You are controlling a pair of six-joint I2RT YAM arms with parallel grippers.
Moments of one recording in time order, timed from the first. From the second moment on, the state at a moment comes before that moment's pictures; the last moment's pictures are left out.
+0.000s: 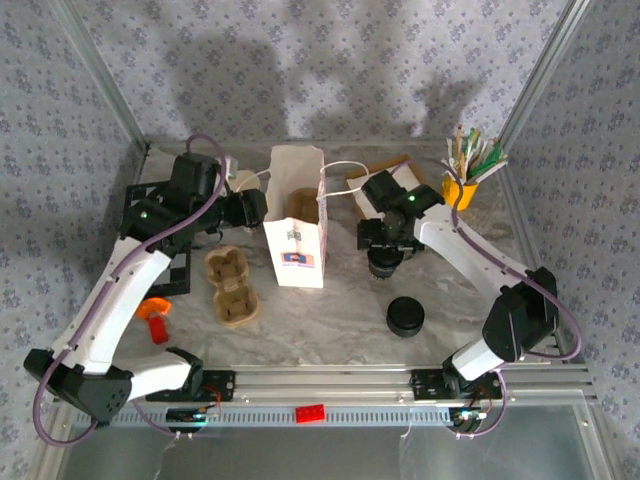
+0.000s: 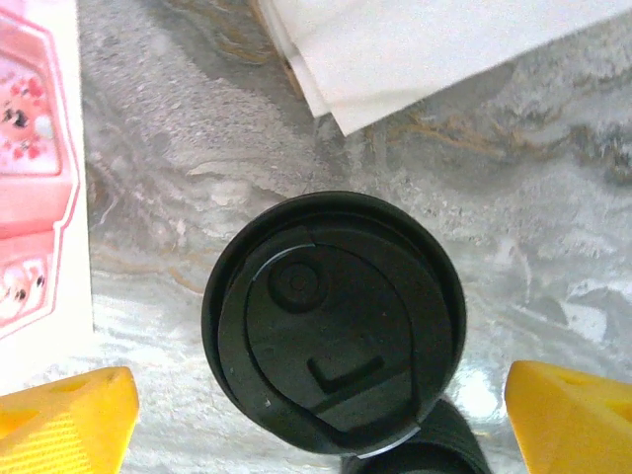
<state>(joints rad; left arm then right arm) -0.47 1.19 1.43 -0.95 0.09 -0.54 0.56 1.52 1.38 -1.12 0.14 0.50</state>
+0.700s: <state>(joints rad) -0.47 1.19 1.43 -0.98 0.11 -0.51 0.50 1.53 1.29 -1.04 0.07 0.10</state>
